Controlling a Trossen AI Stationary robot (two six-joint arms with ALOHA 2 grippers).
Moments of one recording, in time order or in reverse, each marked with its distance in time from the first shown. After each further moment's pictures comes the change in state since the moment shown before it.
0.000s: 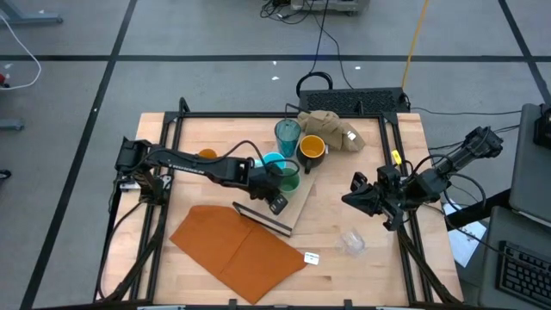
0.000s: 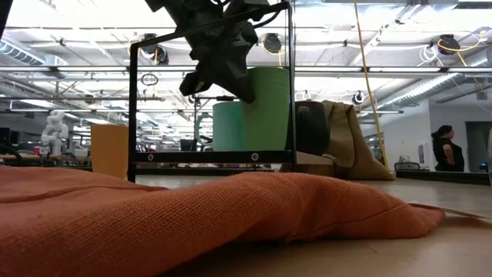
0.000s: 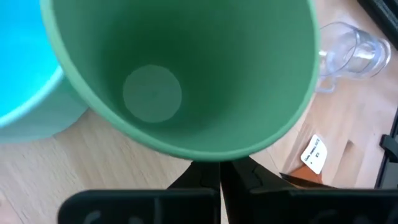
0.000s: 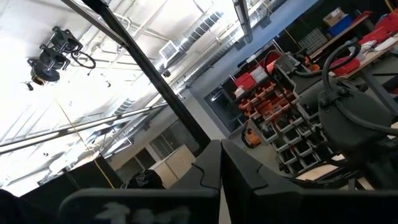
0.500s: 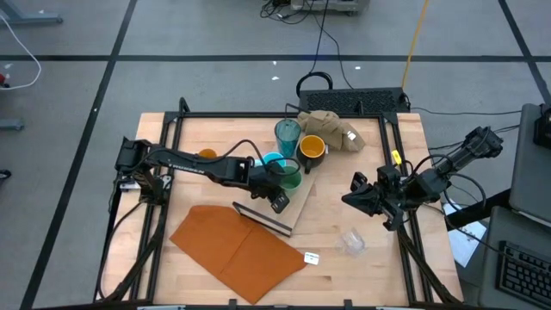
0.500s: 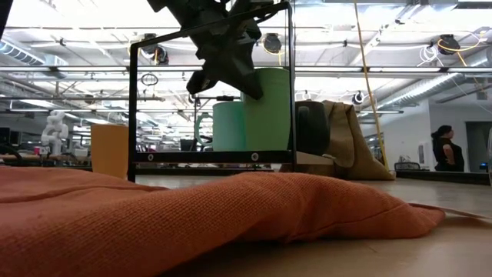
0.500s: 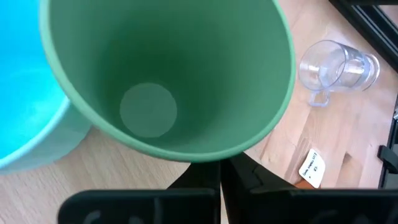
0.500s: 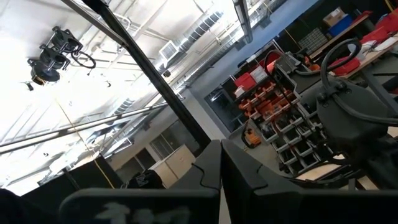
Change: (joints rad) left arm 0.005 0.000 0.000 0.053 -0.031 0.031; right arm 0.000 0.000 0.000 0.000 0.000 0.000
